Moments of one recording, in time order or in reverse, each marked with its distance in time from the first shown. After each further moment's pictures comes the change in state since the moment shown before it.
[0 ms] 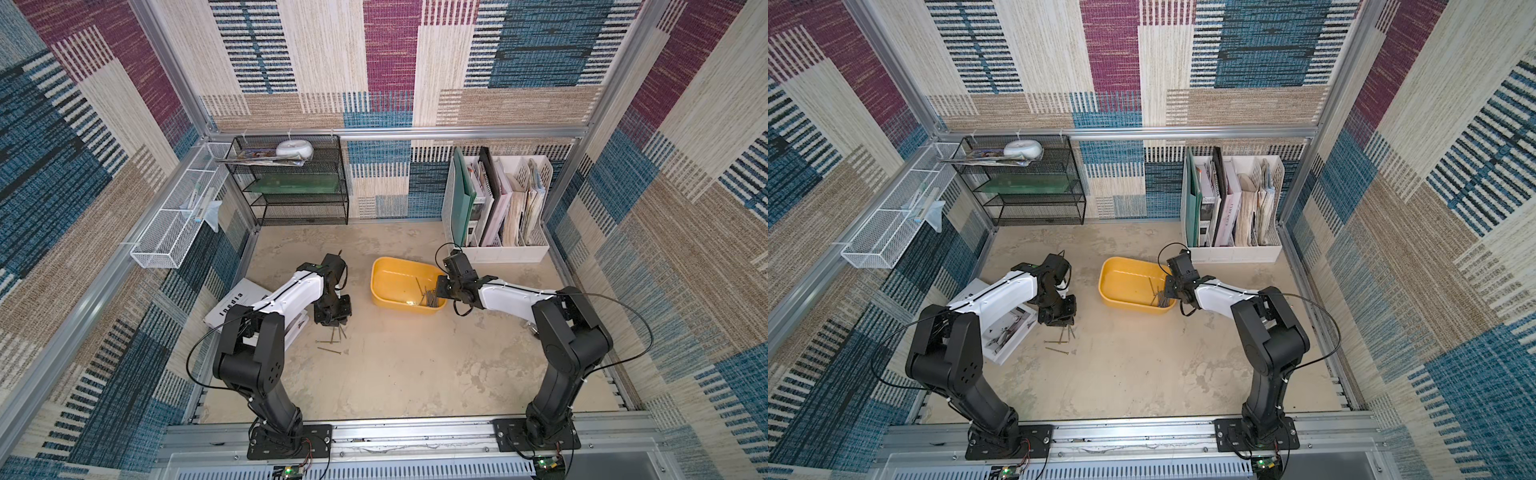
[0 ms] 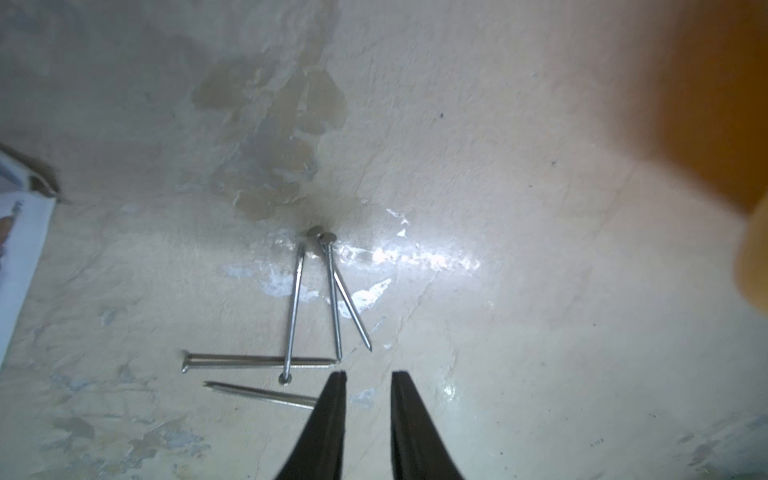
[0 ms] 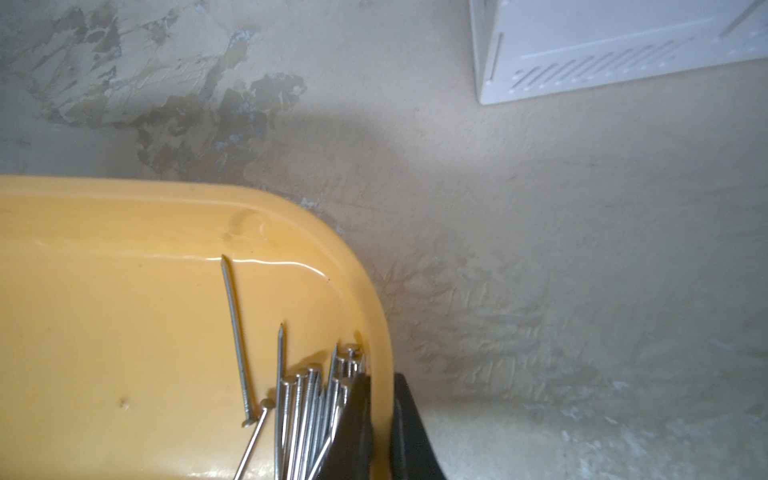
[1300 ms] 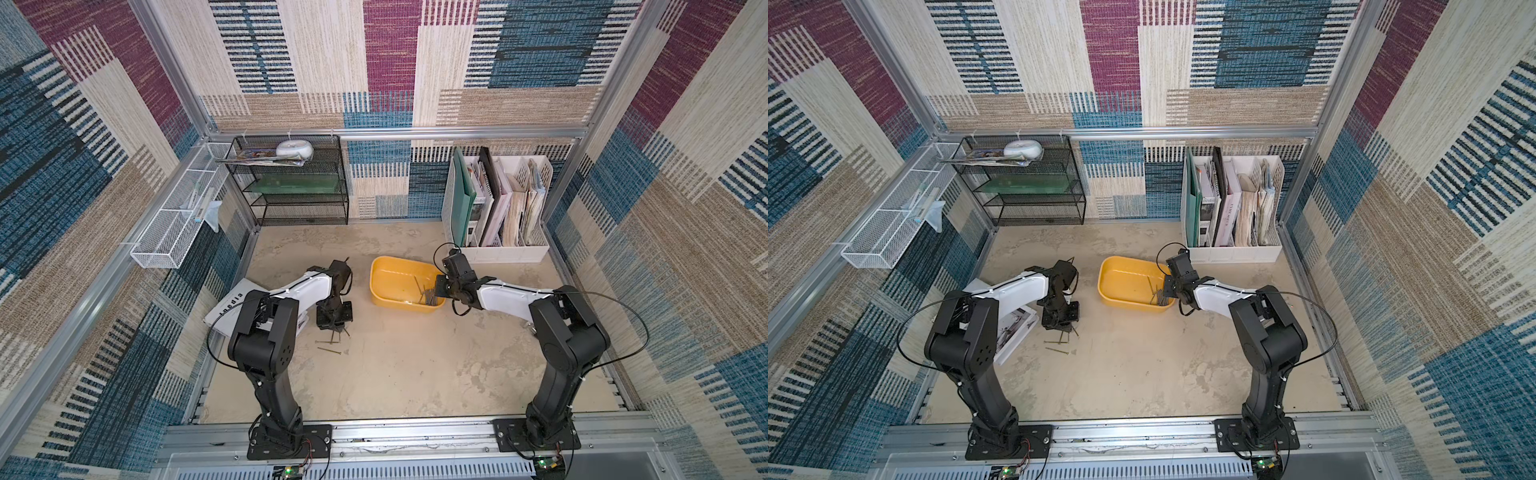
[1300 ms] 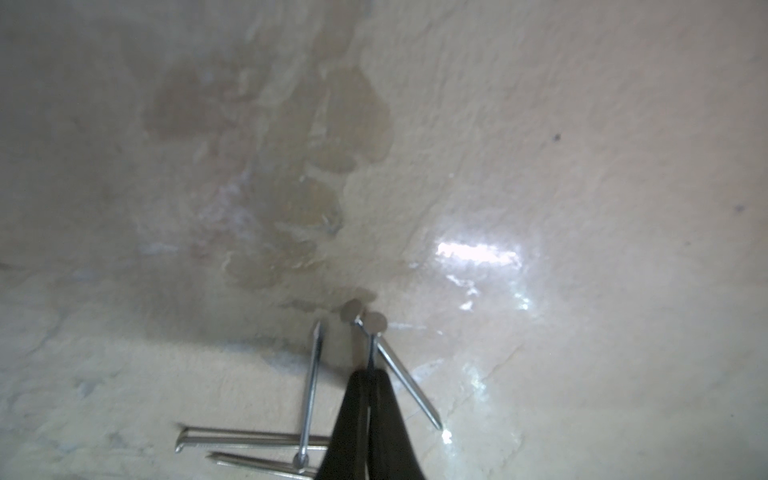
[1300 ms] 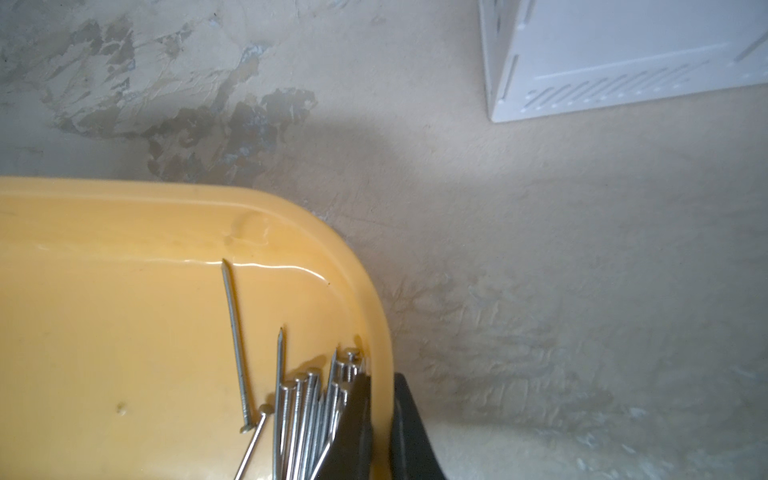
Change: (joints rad) left arm -0.017 0.110 -0.013 0.043 -0.068 0.024; right arm 0.003 0.018 -0.003 0.049 0.000 -0.011
